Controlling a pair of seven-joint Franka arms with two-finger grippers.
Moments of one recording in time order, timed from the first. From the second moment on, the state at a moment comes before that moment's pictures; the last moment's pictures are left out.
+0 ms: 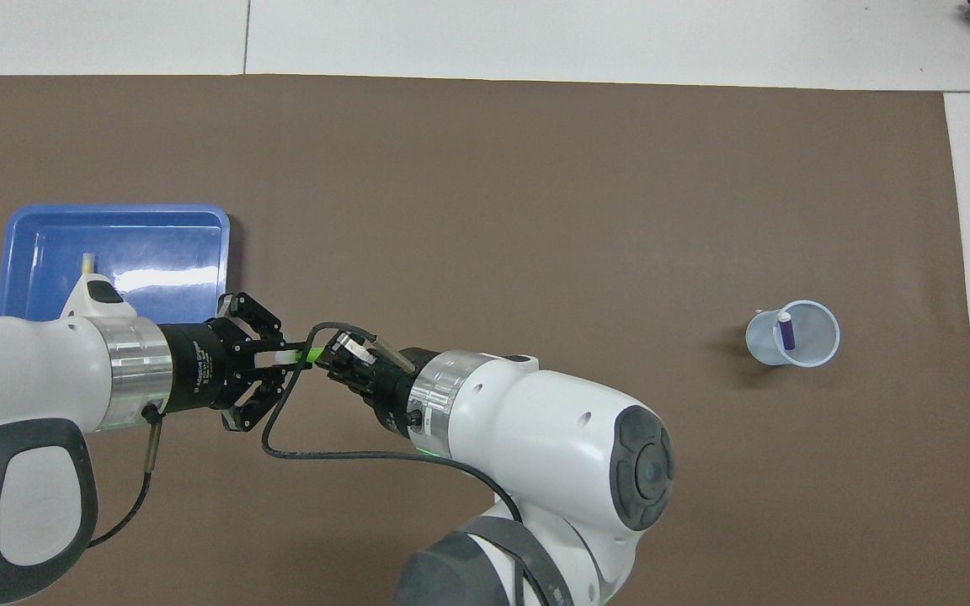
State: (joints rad) left arm -0.20 -0.31 -0.10 -2.26 -0.58 2.14 -1.55; right arm 0.47 0.09 0.34 -1.94 0.73 2.68 0.99
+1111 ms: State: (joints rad) left arm -0.20 -0.31 -0.10 -2.26 -0.58 2.14 -1.55; right arm 0.47 0.09 0.34 -1.94 0.74 2.68 0.99
